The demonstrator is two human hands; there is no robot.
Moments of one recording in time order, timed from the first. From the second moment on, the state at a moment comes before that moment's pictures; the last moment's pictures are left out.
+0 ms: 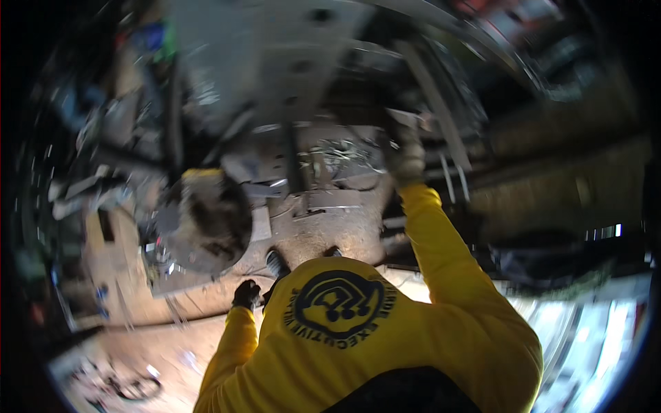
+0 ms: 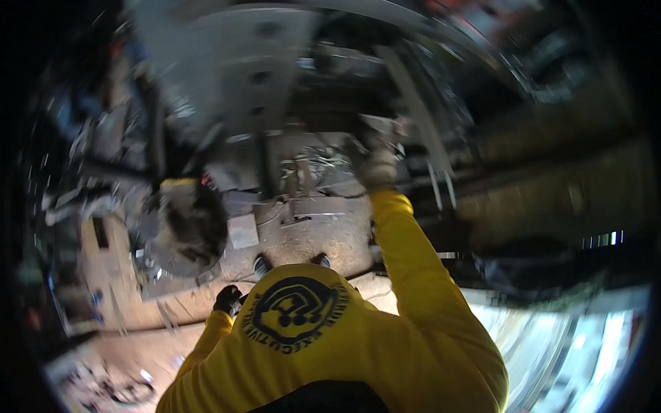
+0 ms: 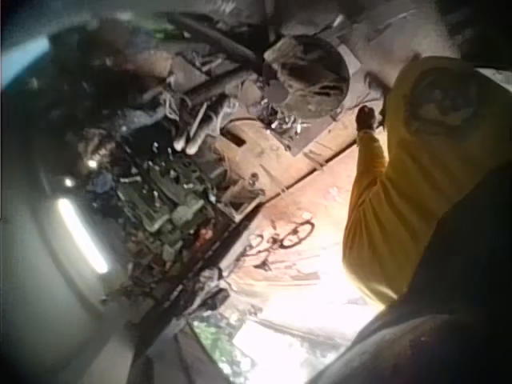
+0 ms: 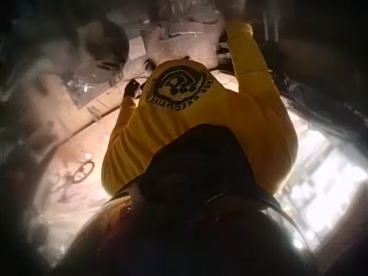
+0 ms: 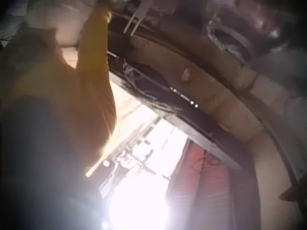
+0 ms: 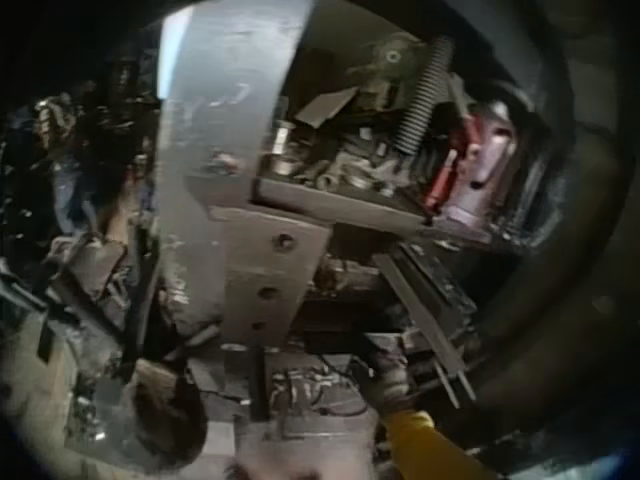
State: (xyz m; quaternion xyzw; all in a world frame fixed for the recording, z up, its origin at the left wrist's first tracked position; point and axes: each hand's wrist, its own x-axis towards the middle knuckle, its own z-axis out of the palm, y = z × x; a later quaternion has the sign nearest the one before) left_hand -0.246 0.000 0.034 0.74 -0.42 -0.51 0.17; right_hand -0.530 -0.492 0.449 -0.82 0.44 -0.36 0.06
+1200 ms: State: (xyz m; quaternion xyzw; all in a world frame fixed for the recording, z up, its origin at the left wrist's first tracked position) left_hand -0.390 -0.529 0.481 0.71 -0.67 0.01 0.23; right_hand -0.818 -0.623 0.431 -0.88 0.47 -0.09 -0.06
